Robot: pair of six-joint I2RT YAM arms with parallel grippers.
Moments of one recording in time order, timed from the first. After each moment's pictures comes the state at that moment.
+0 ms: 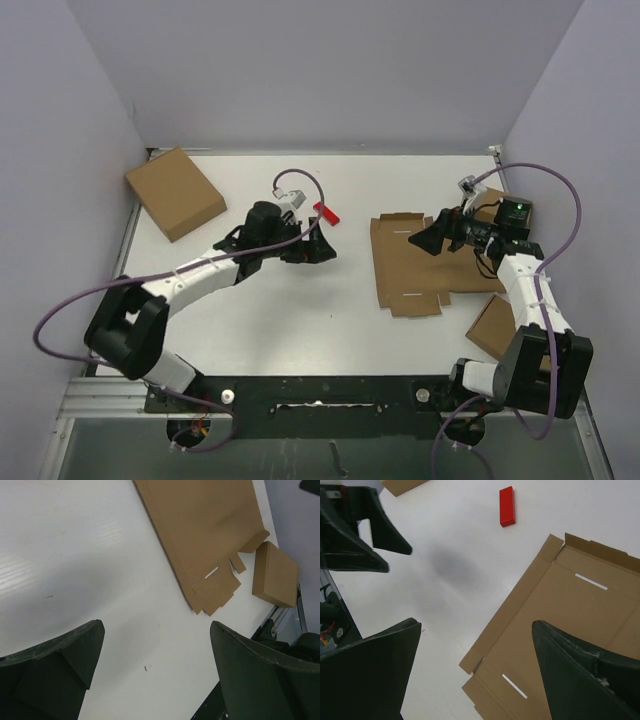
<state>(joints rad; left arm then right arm) -0.59 1.47 0.91 0.03 0.34 -0.60 -0.21 1.25 0.87 -0.30 -1.02 -0.08</state>
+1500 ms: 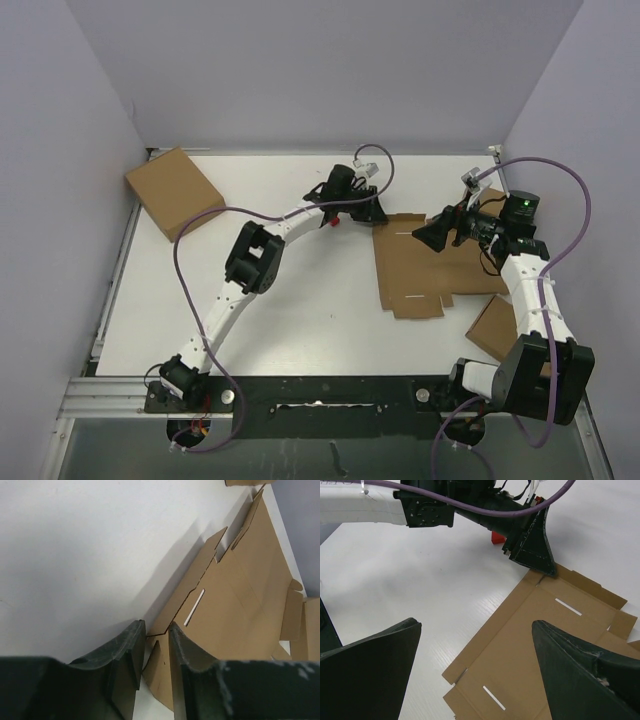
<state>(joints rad) -0.64 2.73 2.30 -0.08 0.57 -0.55 -0.22 1.22 0.92 -0.28 -1.04 -0.17</state>
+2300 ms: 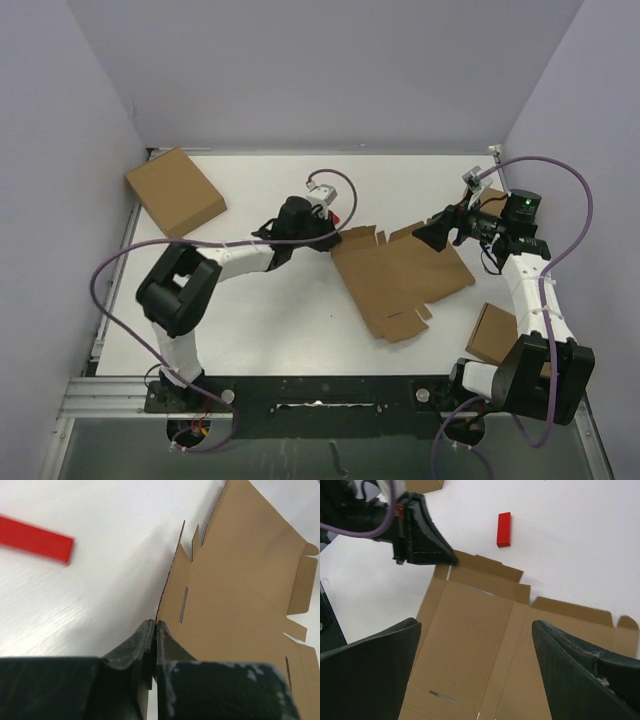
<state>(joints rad) -0.66 1.92 1.17 0.26 0.25 -0.35 -0.23 1.22 0.93 -0.29 -1.06 -0.17</state>
